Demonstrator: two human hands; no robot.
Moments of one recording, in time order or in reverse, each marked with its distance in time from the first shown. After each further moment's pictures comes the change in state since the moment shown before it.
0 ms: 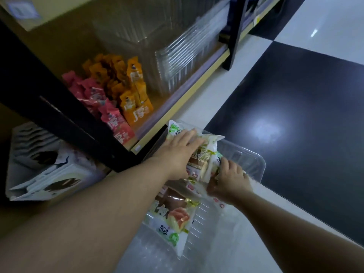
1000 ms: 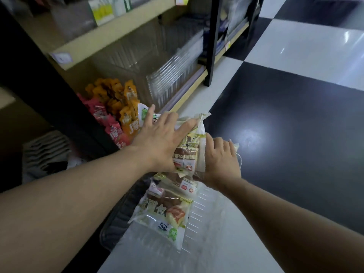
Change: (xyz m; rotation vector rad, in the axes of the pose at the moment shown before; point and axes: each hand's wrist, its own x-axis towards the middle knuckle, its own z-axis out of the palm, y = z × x) left_hand -0.074 0.031 -0.097 0.436 0.389 0.131; right_hand -0.065 -0.046 -0.093 -0.097 0.412 -0.261
